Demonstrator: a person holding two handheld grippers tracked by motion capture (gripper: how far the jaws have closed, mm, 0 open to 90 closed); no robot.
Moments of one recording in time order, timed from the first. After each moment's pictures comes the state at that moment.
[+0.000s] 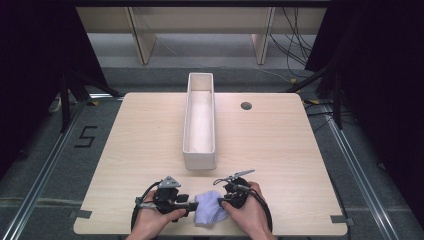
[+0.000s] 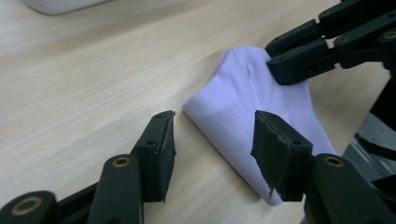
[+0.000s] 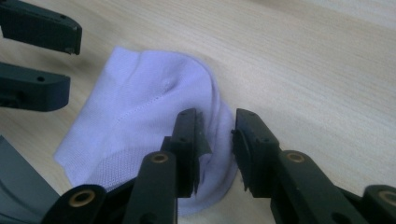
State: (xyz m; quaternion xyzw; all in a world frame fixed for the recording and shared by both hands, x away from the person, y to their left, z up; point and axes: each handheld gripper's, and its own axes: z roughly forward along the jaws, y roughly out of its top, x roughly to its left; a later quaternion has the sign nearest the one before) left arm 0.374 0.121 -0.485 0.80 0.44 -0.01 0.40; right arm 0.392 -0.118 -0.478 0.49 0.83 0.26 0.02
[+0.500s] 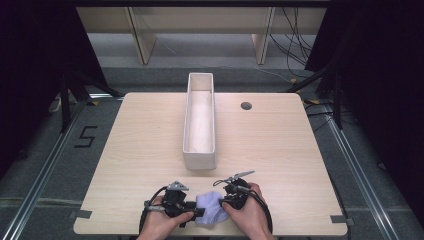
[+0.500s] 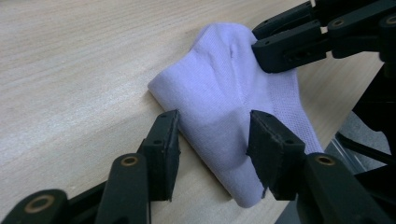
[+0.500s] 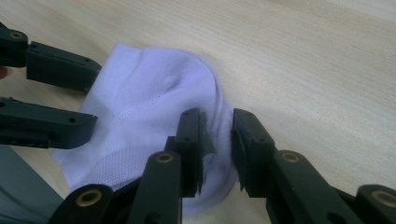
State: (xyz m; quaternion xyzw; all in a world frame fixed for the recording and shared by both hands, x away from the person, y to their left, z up) left arm 0.370 0.102 -0.495 0.80 0.46 -0.05 0.38; right arm 0.388 -0.115 -0.474 0.52 0.82 0.26 0.01
